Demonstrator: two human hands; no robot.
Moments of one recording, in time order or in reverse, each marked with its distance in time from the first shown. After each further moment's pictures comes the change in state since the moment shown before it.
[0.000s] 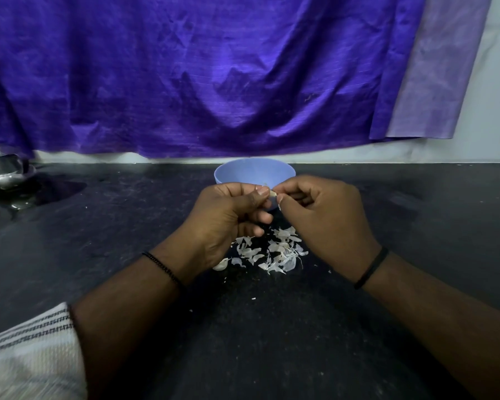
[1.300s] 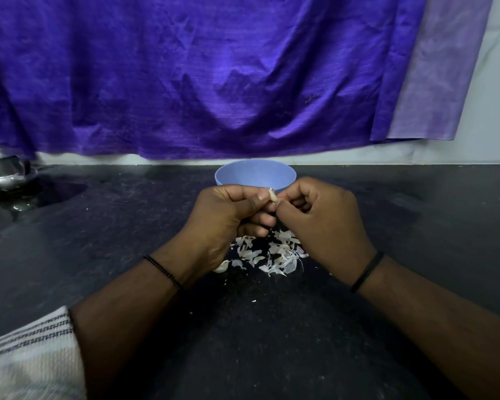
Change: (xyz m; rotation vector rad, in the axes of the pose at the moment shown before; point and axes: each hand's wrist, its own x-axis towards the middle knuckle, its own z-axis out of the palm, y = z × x) left_hand 0.001 -0.003 0.001 0.019 0.029 0.045; right_hand -0.002 -0.001 0.004 0.000 0.014 0.048
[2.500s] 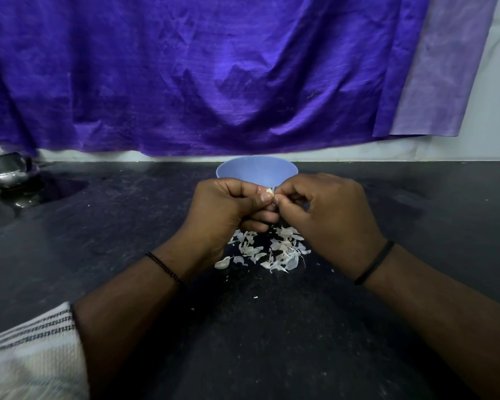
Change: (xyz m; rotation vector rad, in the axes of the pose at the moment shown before) left_hand -0.006 0.004 0.000 0.140 0.055 0.073; right_hand 0.009 0.005 -0.007 -0.333 0.000 -0.401
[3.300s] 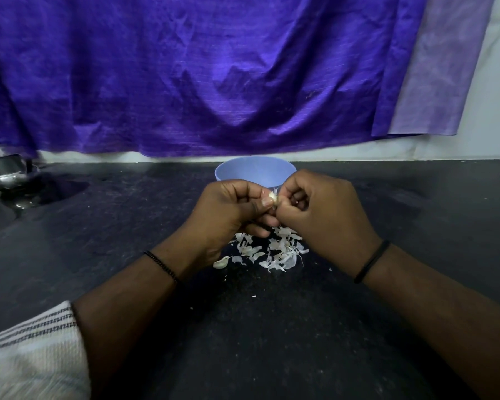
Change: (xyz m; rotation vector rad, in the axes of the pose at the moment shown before) left_hand 0.002 -0.003 -0.002 0.033 -0.138 0.001; right_hand -0.002 -0.001 0.000 0.152 -0.061 0.214
